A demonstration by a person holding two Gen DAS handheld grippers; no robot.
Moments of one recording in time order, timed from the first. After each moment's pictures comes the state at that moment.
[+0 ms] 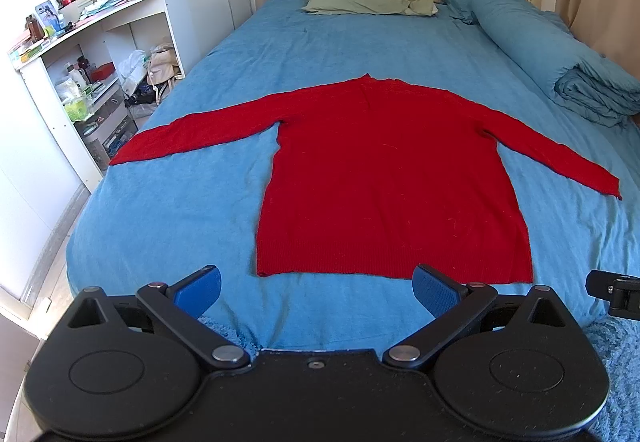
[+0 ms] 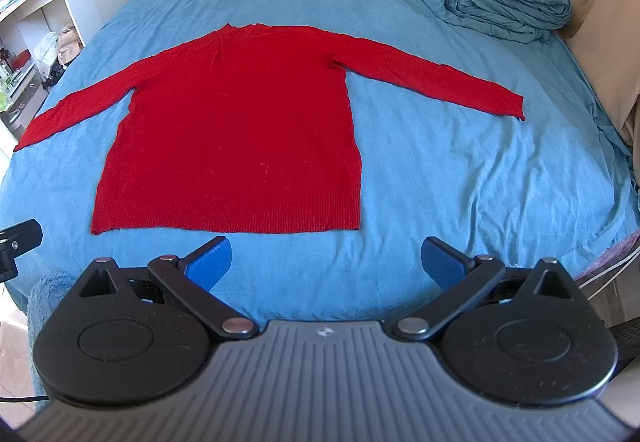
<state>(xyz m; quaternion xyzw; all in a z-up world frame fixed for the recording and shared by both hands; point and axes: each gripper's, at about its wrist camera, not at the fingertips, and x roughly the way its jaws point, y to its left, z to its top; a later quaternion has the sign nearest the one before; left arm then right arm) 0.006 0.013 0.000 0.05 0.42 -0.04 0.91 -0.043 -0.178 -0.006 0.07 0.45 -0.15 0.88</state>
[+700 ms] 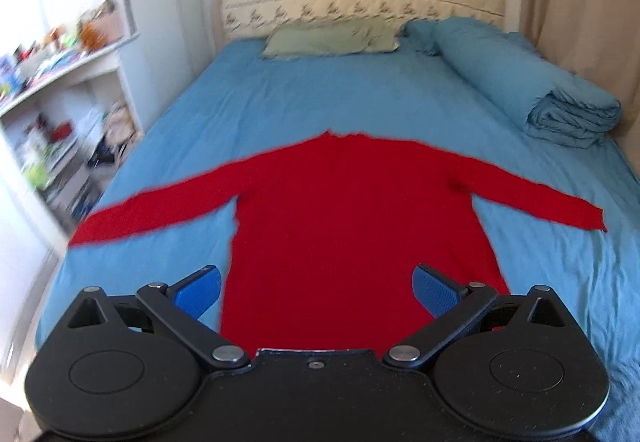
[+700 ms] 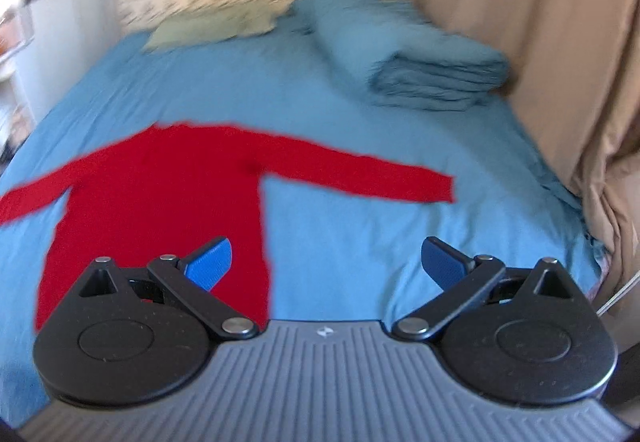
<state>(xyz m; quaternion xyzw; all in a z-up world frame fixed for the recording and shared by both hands) 0.098 -0.038 0.023 0.08 0.36 -0.10 0.93 -0.015 -0.285 0.037 0.06 0.33 -0.25 0.91</state>
